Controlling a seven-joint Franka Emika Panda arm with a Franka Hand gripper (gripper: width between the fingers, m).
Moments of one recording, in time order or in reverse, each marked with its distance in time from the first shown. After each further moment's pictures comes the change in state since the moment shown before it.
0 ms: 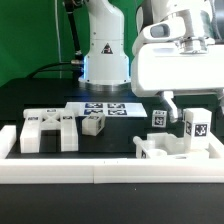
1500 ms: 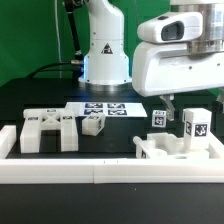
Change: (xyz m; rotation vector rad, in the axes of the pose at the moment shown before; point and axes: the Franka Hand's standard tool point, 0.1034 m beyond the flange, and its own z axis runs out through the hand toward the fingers) arm -0.009 0.004 0.002 0.085 -0.584 0.004
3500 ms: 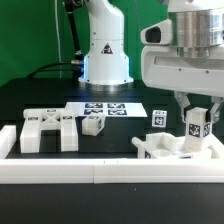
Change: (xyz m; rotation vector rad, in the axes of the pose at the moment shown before) arm -0.001 -0.008 0.006 0.062 -0.026 1.105
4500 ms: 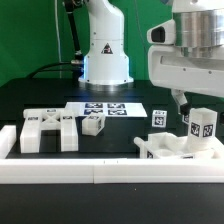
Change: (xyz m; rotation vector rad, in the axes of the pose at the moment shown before) arm -0.009 -0.006 0.001 0.002 -0.002 -0.117
